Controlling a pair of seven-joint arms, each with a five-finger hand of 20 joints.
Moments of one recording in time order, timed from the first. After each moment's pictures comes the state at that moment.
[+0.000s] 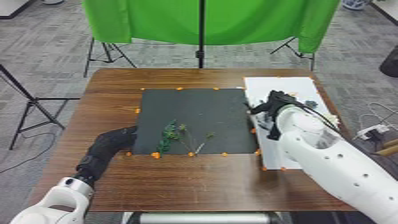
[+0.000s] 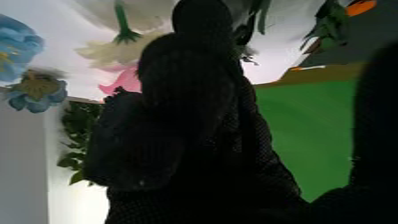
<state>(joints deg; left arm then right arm) 123.5 -70.7 -100.7 -122.0 70.9 -8.8 -11.2 -63.6 -48.5 45.7 -95.2 -115.4 -9.5 47.9</state>
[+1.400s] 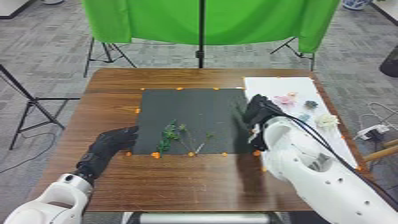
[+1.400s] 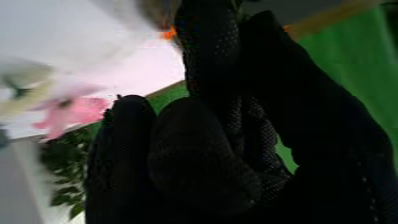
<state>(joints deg) 122.2 -71.1 -101.5 -122.7 70.9 -10.8 -15.3 -75.4 -51.7 51.6 -109.1 -114.4 -1.7 45.6</state>
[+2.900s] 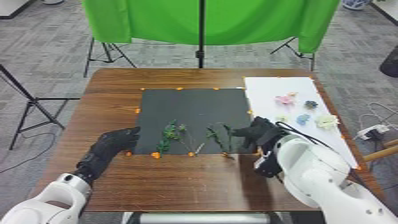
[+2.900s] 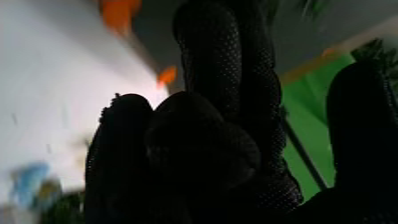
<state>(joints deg) 122.0 -71.5 -102.7 -122.6 71.0 -15.1 -16.2 -91.7 -50.8 65.3 -121.4 -103.9 -13.7 45.9</state>
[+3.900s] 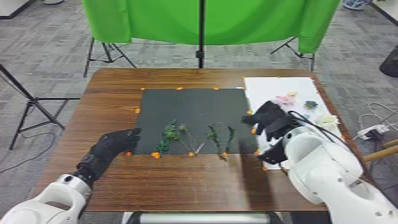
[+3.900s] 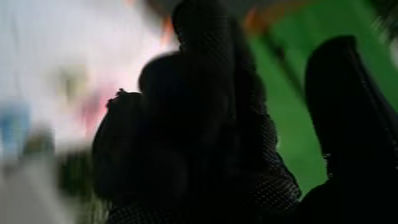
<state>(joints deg) 122.4 -71.8 -103.0 -123.1 70.9 -16.1 -16.9 -92.4 -50.2 68.8 -123.4 -111.2 -3.3 43.9</state>
